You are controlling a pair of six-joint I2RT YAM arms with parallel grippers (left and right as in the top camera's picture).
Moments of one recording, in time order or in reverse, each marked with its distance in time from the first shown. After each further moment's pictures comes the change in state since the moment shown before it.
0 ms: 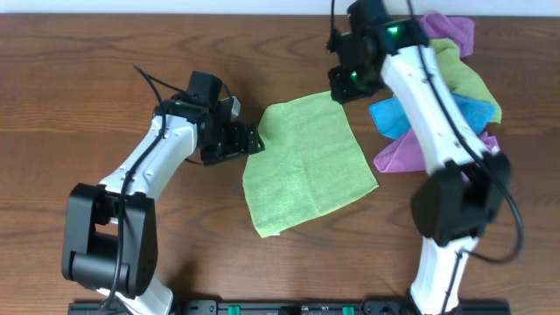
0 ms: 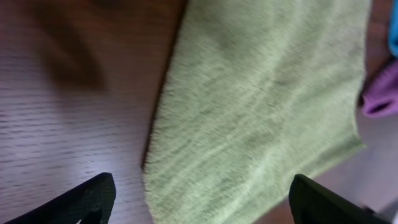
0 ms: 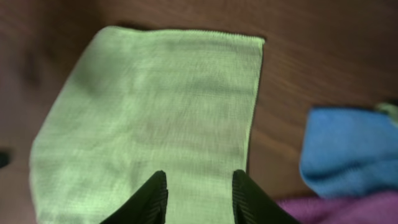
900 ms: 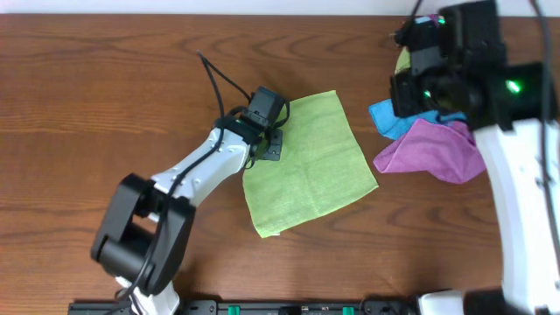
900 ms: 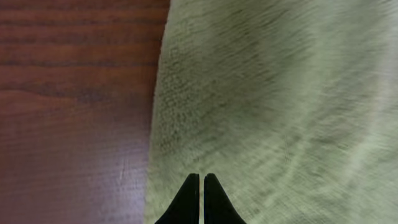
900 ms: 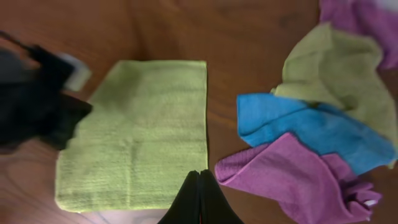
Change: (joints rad) left arm -0.283 0.089 -0.002 0.232 -0.540 -0.005; right arm -0.100 -0.527 -0.175 0.005 0.042 -0.010
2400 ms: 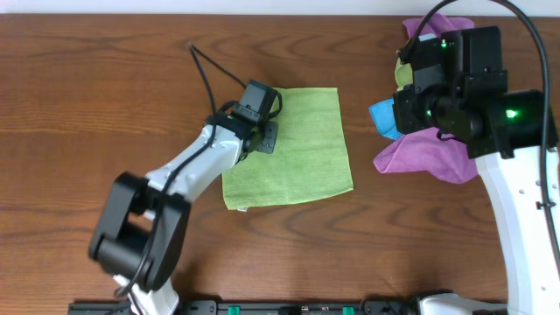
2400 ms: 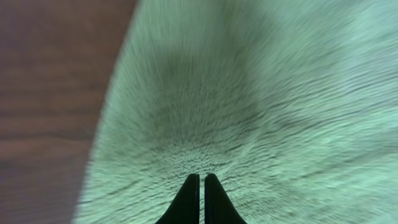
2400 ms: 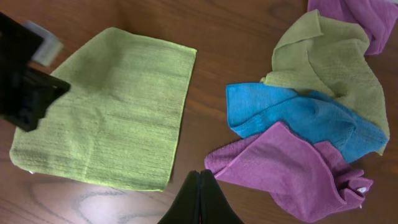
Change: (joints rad) left arm 0.048 0.005 0.002 0.061 0.011 0.108; right arm 0.000 -0.076 -0.185 0.097 0.053 0.000
